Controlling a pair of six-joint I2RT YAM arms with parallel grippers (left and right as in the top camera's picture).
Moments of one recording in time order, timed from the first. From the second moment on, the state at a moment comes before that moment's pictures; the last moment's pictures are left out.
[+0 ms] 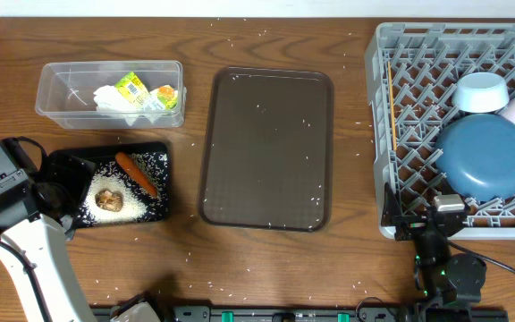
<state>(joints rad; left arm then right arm) 0.58 1.17 1.04 -1.01 0.12 -0.70 -0.03 0.01 0.01 -0.06 -0.12 0.01</state>
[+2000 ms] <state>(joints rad) 0.04 0.24 0.08 -0.02 -0.03 -0.41 -0.03 0.01 0.01 -0.06 -0.12 0.01</state>
